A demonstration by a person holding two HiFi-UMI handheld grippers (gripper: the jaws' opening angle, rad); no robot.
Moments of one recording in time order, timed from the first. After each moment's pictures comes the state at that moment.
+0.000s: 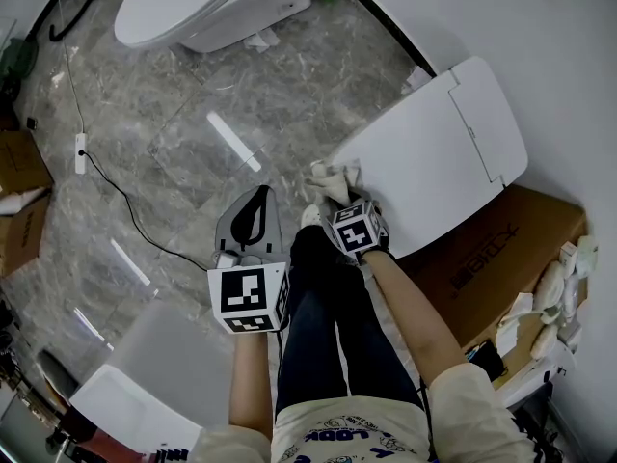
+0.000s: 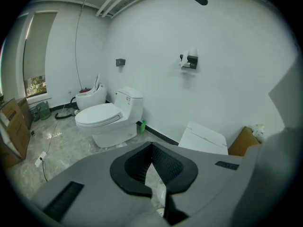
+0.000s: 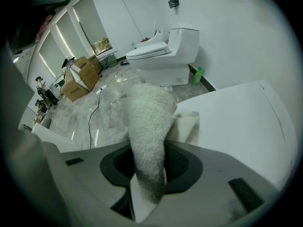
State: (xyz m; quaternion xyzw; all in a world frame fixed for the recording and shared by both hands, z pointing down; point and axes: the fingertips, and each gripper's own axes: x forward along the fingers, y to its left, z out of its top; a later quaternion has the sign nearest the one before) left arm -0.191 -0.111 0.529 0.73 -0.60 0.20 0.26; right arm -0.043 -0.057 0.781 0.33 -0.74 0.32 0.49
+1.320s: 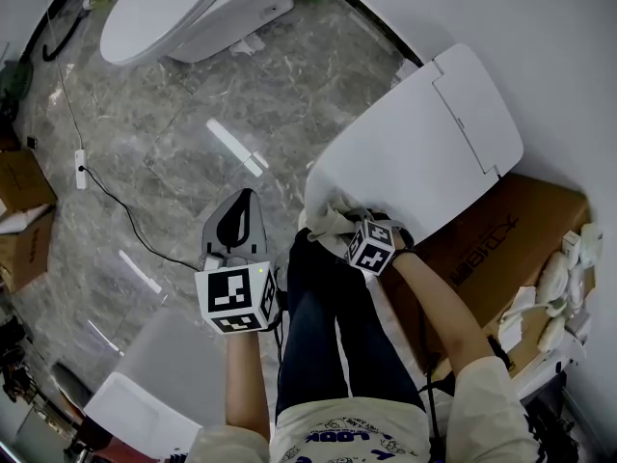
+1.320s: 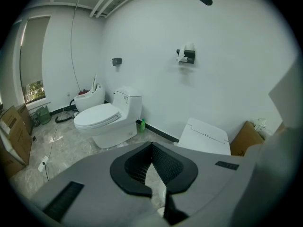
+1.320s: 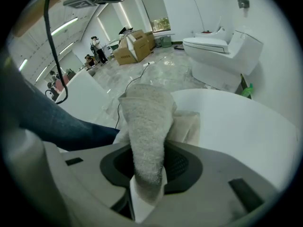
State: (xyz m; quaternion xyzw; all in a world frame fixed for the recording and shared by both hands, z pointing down) left arm -0.168 -0.121 0.535 0.73 -0.59 0.23 0.25; right arm 0.007 0.017 0.778 0.03 -0.80 0.18 0.57
